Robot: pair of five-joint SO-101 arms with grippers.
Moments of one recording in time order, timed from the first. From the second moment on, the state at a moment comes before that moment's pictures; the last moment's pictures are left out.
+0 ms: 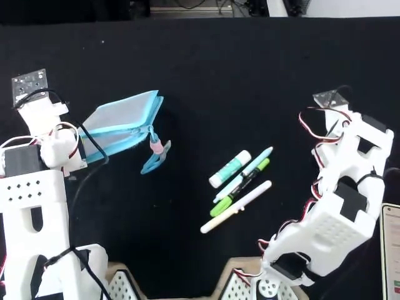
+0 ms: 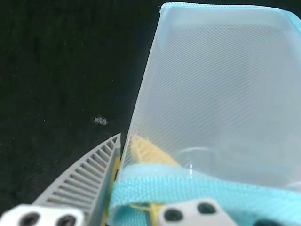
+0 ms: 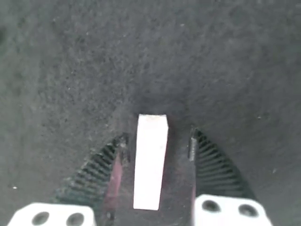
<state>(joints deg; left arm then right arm) -17.8 -40.5 30.1 79.9 4.4 34.5 19.6 10.1 63.9 47.4</state>
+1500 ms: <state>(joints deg) -17.8 -40.5 30.1 79.9 4.4 6.3 -49.4 29.2 67.4 22.0</state>
